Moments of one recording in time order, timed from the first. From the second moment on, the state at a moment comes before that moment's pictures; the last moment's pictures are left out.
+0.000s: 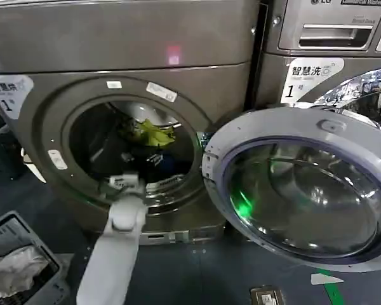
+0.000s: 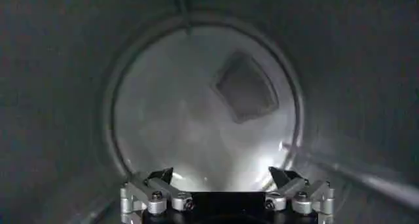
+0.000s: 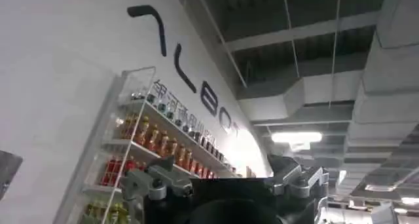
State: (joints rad) left arm 0.68 -1.45 -0.31 -1.45 -0.01 0.20 -0.12; right arm -1.85 0.99 2.52 1.98 0.83 -0.38 -0.06
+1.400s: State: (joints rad) left arm -0.22 -1.61 0.43 -0.05 0.53 0.04 0.79; right arm -1.81 1.06 2.50 2.00 0.85 -0.35 -0.07
